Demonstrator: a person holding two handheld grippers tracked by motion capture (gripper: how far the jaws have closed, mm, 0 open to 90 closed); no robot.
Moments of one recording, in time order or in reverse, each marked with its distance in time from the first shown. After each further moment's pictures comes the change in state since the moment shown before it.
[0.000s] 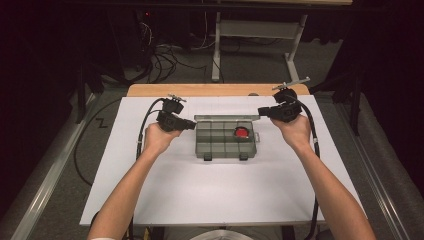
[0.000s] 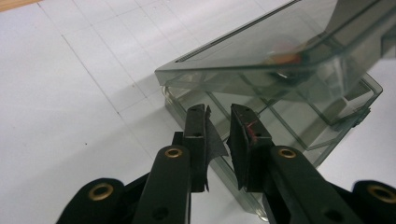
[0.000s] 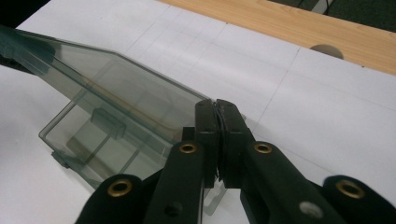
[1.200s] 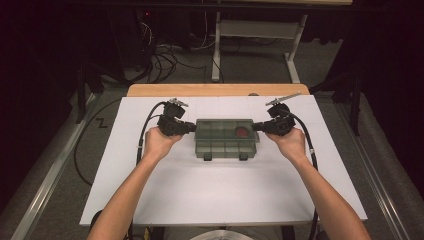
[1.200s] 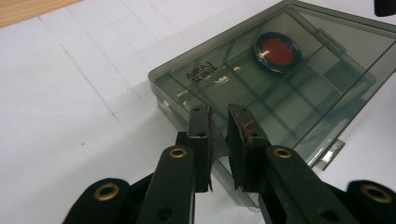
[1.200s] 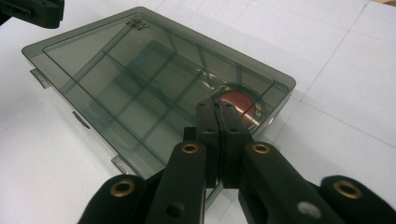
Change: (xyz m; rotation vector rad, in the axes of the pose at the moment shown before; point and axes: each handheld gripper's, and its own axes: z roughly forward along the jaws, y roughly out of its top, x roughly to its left) left arm -0.019 -0.008 0.000 -0.029 0.026 0.060; right arm 0.009 -0.032 0.022 0.067 0.115 -0.014
